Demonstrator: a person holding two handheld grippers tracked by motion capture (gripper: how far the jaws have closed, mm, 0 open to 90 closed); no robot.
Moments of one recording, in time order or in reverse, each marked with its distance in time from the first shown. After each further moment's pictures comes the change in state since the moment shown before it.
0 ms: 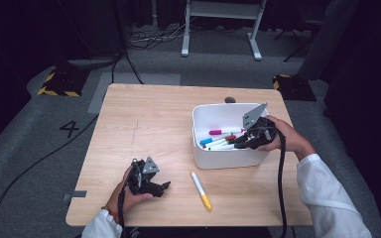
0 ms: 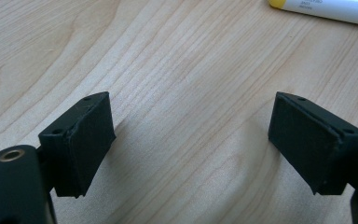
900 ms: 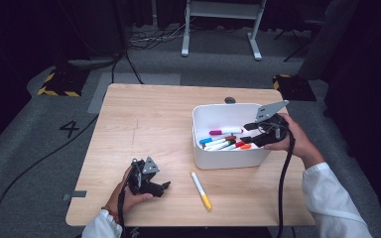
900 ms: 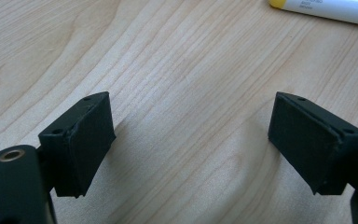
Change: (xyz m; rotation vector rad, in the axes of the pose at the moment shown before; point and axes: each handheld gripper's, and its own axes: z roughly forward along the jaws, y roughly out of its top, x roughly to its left) left arm 0.000 0.000 0.000 0.000 0.001 0.002; right arm 0.008 -0.017 -0.031 -0.173 -0.229 0.166
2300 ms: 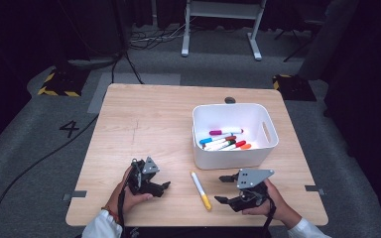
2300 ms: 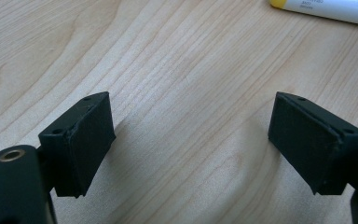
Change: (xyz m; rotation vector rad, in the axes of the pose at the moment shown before) left arm 0.000 0.000 0.000 0.001 0.003 0.000; right arm 0.165 -0.041 0.053 -0.213 0.119 0.012
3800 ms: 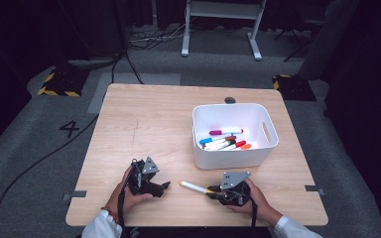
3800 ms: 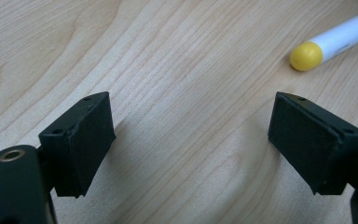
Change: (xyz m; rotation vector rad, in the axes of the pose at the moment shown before) left arm 0.000 0.000 0.000 0.000 0.001 -0.004; right arm -0.012 -0.035 0.059 0.109 0.001 0.041
